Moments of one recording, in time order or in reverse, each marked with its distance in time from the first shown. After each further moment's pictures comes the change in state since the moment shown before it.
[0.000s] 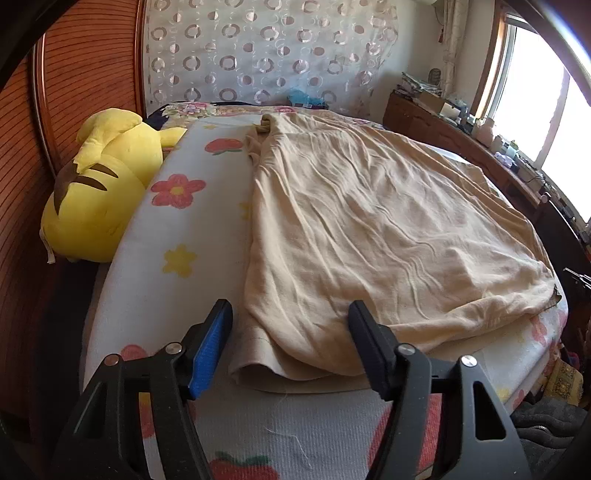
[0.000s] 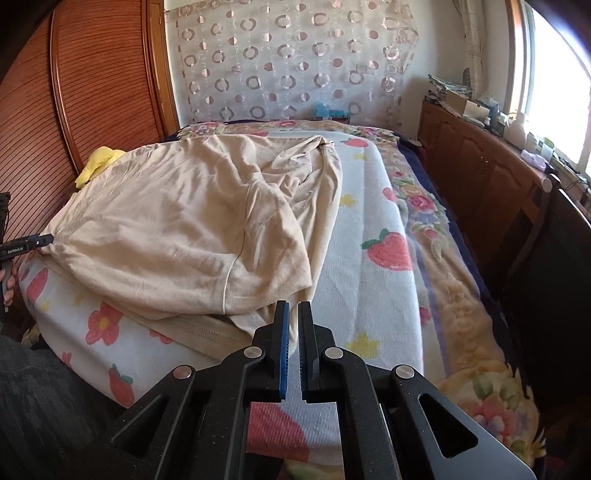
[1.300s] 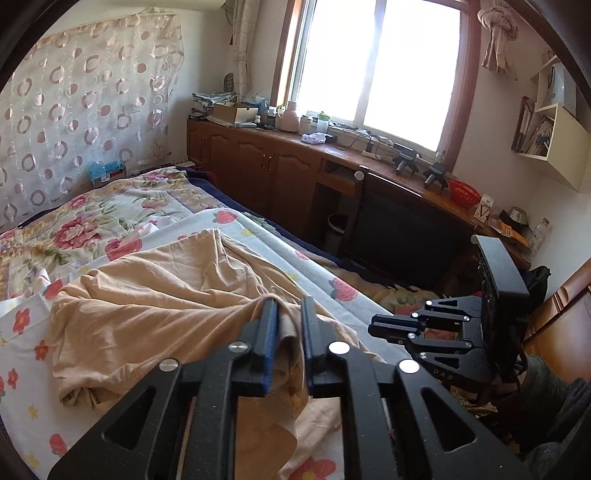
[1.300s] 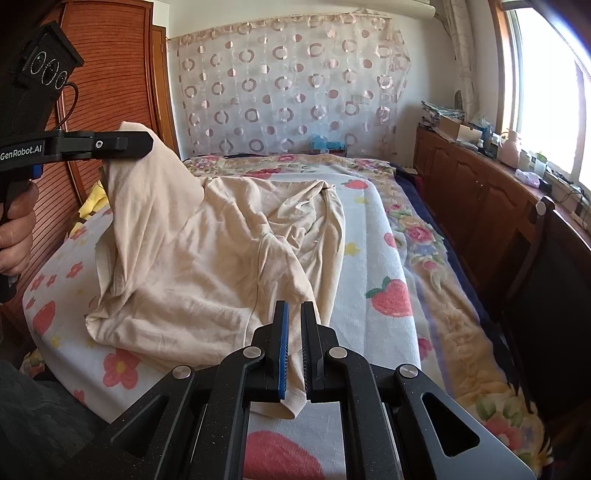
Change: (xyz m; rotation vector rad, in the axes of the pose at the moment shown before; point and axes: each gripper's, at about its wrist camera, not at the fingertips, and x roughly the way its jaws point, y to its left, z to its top) left arm -0.024 -0.299 0.118 0.491 -0.066 -0.541; right arm -0.002 0.010 0.002 0.017 -0.123 0.010
